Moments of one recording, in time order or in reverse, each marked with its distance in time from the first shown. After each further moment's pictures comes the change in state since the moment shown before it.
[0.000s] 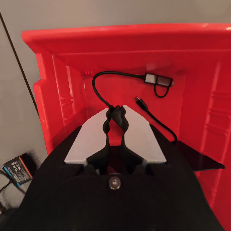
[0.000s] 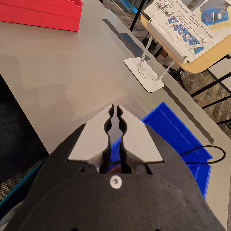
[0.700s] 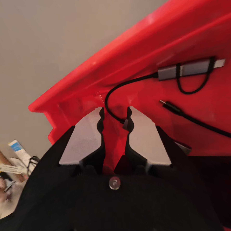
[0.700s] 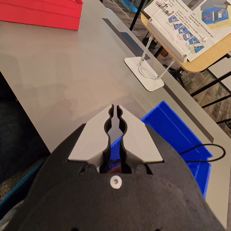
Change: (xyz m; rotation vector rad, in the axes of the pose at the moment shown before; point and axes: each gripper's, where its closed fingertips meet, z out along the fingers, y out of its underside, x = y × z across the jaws) left arm -0.031 -0.007 0.030 -0.198 -0.362 0.424; right arm -0.002 0.003 -0.004 -0.003 0.001 0.001
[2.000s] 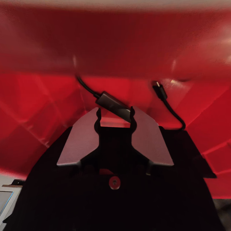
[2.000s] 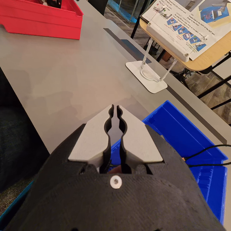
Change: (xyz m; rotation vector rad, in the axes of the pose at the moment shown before) left arm 0.038 0.048 -0.002 -0.480 0.407 -0.372; right arm 0.000 0.006 0.004 0.067 -0.021 0.056
